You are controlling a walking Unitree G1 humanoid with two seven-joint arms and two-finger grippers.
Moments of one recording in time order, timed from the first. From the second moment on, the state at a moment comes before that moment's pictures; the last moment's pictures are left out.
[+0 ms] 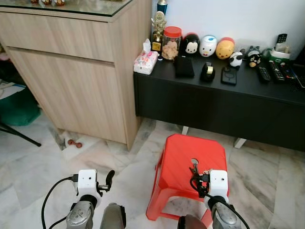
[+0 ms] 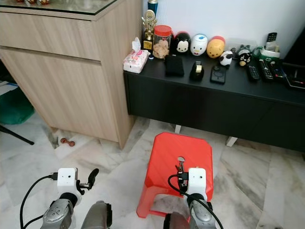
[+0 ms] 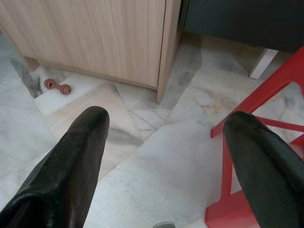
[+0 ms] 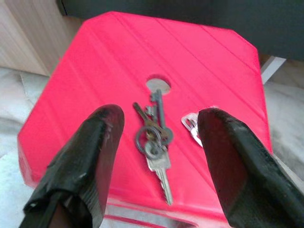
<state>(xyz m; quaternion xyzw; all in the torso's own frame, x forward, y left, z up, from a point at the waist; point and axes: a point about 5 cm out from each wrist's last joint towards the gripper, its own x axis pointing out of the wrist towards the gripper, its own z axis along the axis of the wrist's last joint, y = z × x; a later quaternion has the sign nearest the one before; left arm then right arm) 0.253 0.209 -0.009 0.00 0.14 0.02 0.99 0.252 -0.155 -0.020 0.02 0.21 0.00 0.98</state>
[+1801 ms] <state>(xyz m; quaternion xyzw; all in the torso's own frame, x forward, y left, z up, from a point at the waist) 0.275 0.199 0.010 0.00 0.10 0.00 1.00 0.244 -0.156 -0.030 0.02 0.21 0.03 0.98</state>
